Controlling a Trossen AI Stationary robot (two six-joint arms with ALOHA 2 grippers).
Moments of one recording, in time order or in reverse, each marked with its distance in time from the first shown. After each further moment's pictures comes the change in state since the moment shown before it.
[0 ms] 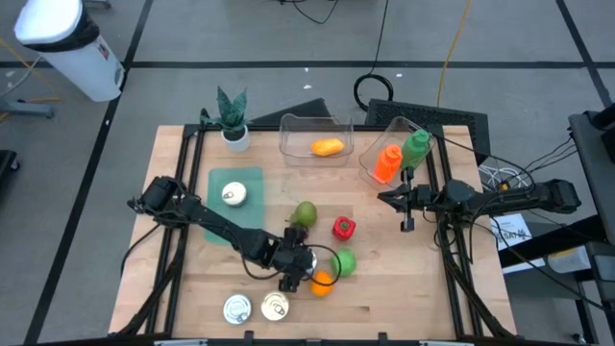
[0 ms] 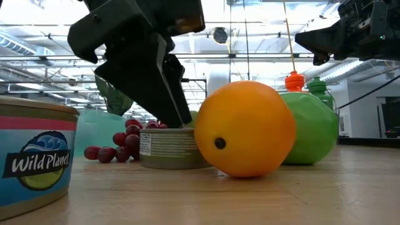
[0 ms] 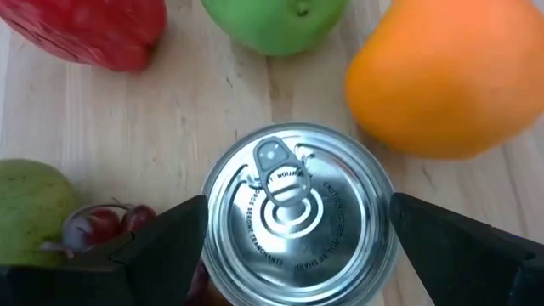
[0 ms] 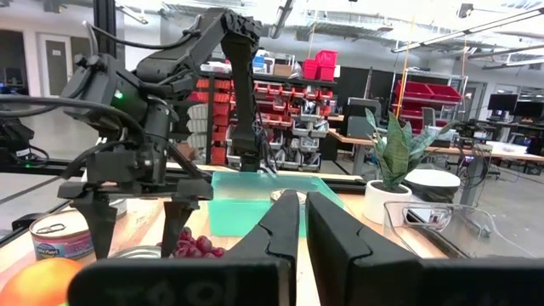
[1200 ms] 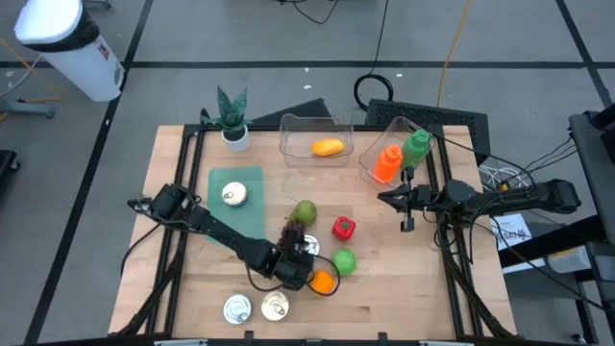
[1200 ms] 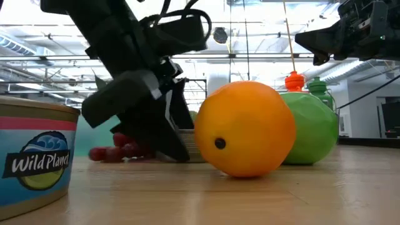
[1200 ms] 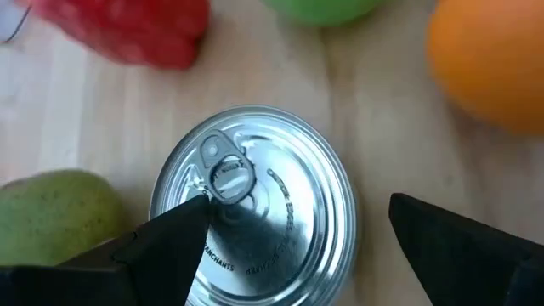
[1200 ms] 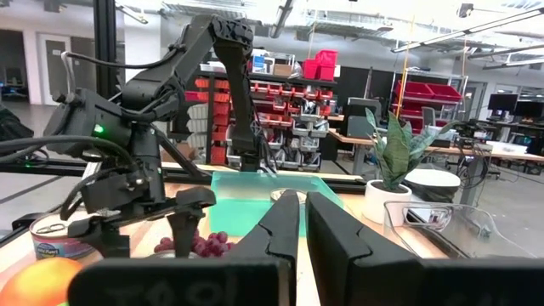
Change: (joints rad) left arm -0.041 0.098 0.000 -0.009 -0.238 0.048; right arm 0.000 0.000 0.000 -0.002 0.000 0.000
